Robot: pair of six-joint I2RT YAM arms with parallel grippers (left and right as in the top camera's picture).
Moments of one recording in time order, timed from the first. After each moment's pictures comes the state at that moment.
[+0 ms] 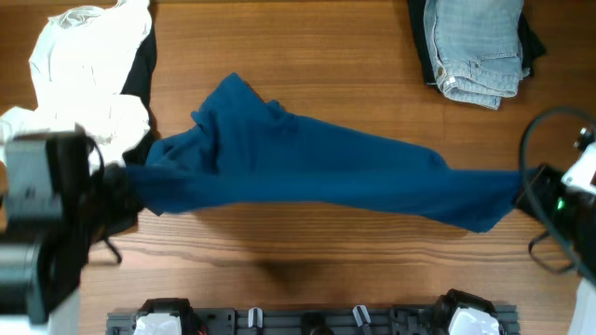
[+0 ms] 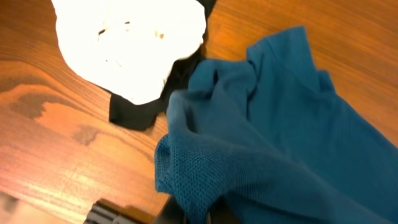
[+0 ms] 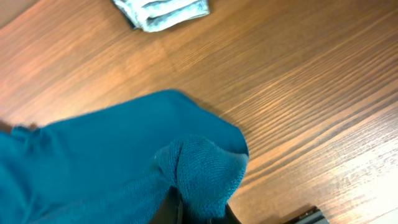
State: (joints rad) left arm -0.01 1.08 1.64 -1.57 -0.19 -0.42; right arm -0.33 1.02 1.49 -1.46 -0.03 0.26
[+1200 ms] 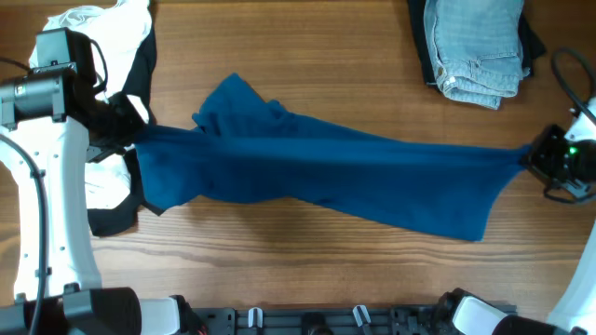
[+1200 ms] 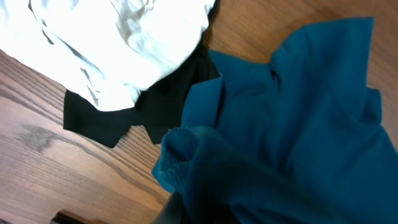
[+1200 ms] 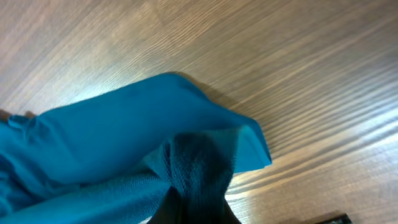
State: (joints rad) left arm 0.17 1.56 1.64 -1.40 -0.03 -0.40; right arm -0.49 1.37 1.48 -1.41 -0.23 0.13
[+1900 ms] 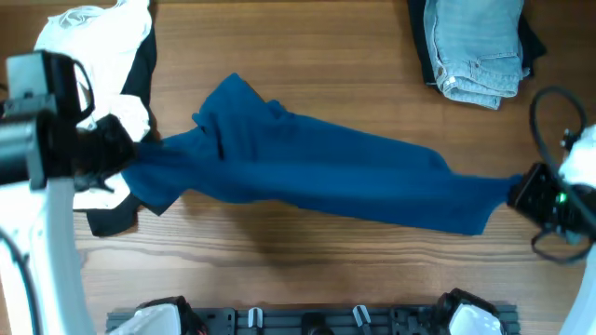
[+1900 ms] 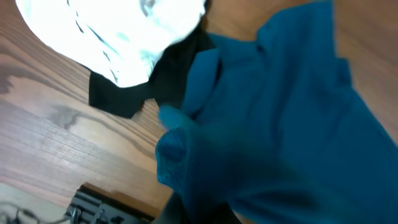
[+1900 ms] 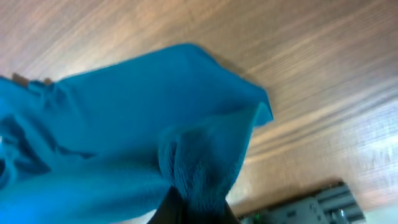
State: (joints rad) left arm 0.15 1.35 1.72 -1.60 -0.03 -0.37; right arm -0.45 1.08 1.48 -1.60 -0.23 0.12
